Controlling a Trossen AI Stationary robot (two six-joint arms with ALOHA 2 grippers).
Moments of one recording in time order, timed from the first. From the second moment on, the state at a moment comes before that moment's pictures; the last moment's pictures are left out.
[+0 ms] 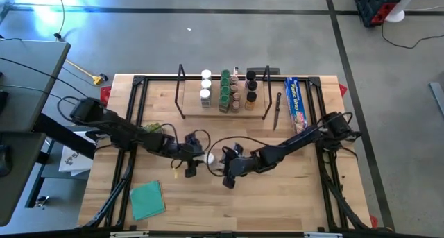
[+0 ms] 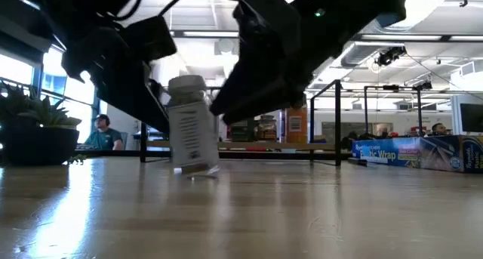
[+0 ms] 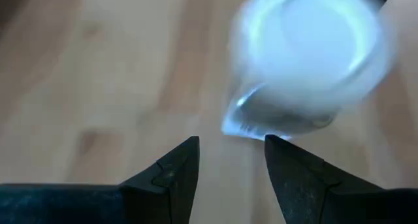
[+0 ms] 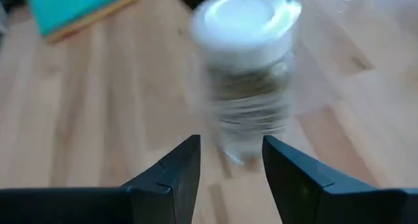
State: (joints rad) left arm -0.29 1.50 0.62 0.08 -0.24 -0.29; right arm 0.33 1.93 1.14 0.06 0.33 0.49
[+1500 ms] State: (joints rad) left arm -0.41 1.55 0.62 0.45 -0.38 -0.15; right arm 0.36 1.92 1.14 -0.22 0.46 0.61
